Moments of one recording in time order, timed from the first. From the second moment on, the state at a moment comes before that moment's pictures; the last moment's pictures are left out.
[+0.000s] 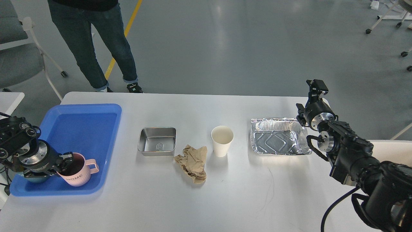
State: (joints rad) left arm -0.89 0.57 -0.23 -0.65 0.89 -0.77 0.55; right arm 0.89 -0.07 0.45 0.16 0.02 0.12 0.31
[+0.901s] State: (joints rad) left arm -1.01 0.69 -0.25 -0.65 0.79 -0.96 0.57; right arm 0.90 -0.07 0.44 0.16 0.02 0.12 0.31
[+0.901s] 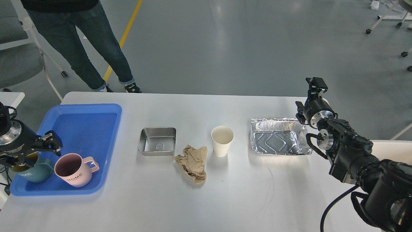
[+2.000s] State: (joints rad) left arm -0.99 0.65 -0.53 -0.59 0.35 -0.96 0.33; right arm 0.92 -0.08 0.44 0.16 0.02 0.12 0.30
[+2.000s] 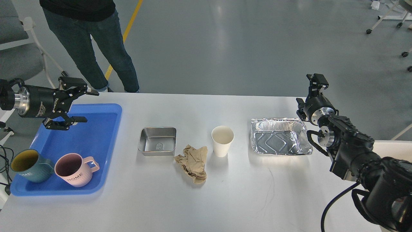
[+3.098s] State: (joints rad) left arm -0.70 0.20 -0.92 -0.41 0.09 -0.76 -0.05; right arm 0.91 -0.08 0.44 0.16 0.02 0.12 0.30
